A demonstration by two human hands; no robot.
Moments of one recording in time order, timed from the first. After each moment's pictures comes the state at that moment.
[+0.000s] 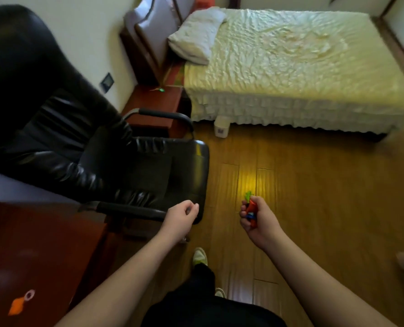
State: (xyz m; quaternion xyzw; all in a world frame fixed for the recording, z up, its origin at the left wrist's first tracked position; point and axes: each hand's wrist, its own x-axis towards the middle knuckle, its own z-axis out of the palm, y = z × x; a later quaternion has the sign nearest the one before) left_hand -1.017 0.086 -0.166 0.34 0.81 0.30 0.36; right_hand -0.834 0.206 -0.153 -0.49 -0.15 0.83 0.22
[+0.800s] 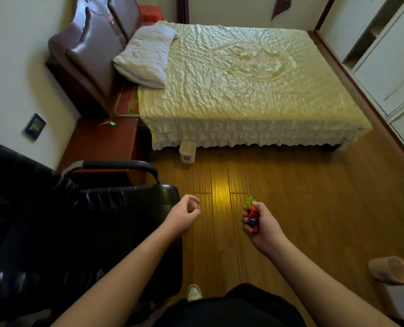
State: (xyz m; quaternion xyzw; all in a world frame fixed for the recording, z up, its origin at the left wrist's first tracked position) left_hand -1.120 0.368 -0.178 0.41 0.74 0.30 0.45; right_hand -0.904 0.426 -0.149 -0.52 -0.17 0.78 0.31
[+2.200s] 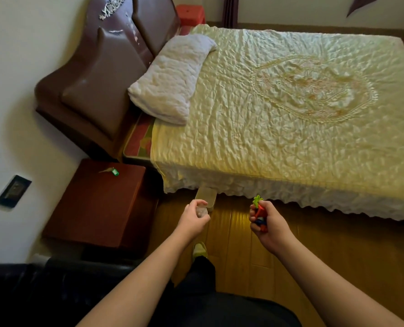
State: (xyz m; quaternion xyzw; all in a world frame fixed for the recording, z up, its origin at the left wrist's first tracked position) left_hand -1.281 0.820 -0.233 0.27 0.80 0.32 0.43; right_hand -1.095 0.929 -0.192 -0.52 -0.17 0.81 0.22
